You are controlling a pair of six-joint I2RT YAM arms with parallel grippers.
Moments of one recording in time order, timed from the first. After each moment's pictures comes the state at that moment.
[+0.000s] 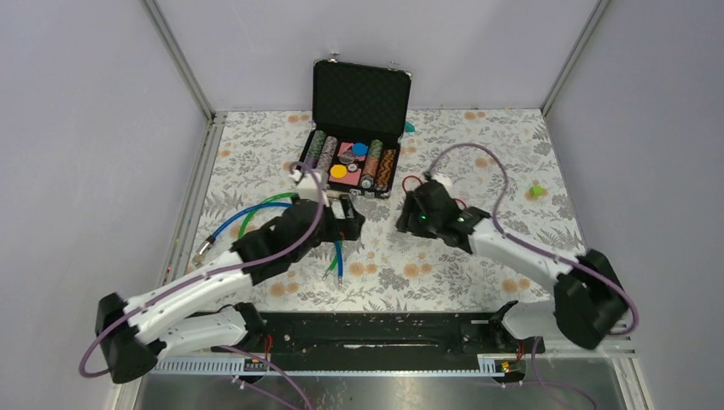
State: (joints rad) left arm -0.93 1.05 0.82 -0.27 -0.34 -0.68; right arm 0.64 1.26 0.76 -0.34 0.15 0.79
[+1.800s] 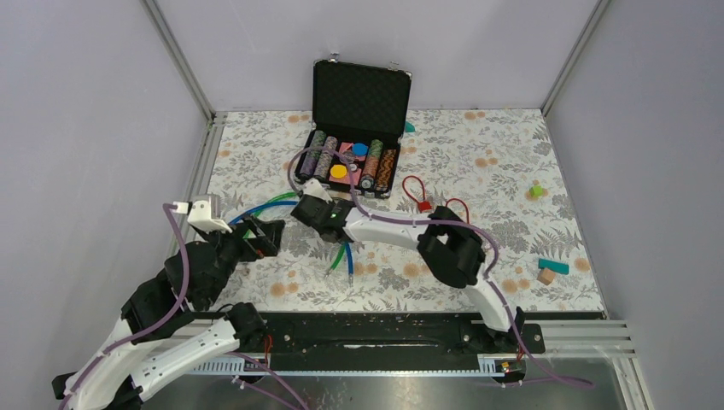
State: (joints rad) left arm -0.91 0.36 0.90 -0.81 -0.63 -0.58; right arm 1.10 2.24 1.77 -0.60 0.53 0.30
